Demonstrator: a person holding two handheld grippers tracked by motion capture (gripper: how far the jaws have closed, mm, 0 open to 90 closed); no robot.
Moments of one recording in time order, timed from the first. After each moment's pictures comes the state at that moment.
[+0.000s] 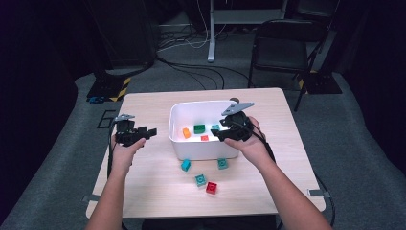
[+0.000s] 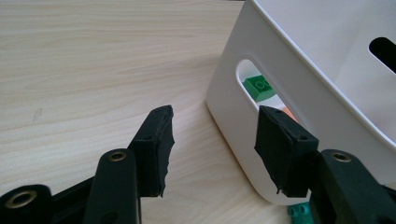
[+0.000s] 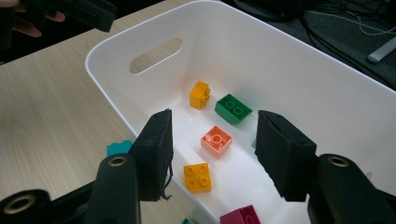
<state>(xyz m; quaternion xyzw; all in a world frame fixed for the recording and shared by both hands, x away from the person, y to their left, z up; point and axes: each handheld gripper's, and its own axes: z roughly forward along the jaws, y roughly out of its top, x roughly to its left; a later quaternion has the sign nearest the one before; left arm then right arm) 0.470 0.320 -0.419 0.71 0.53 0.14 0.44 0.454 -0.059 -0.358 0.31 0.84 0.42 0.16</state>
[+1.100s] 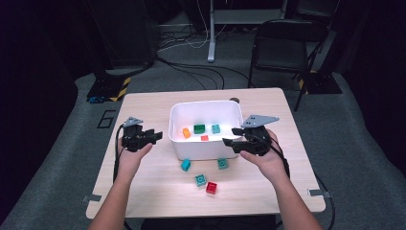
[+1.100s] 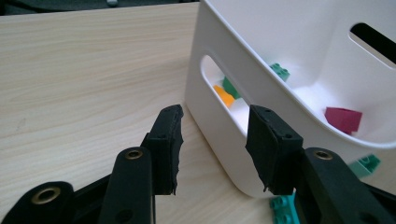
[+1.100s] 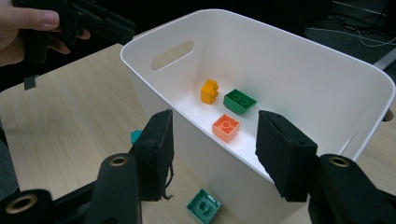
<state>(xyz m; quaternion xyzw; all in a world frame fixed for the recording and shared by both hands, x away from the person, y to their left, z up) 0.444 0.290 -0.412 0.74 0.49 0.17 0.43 0.410 -0.102 -0.361 0.31 0.81 0.47 0.16</state>
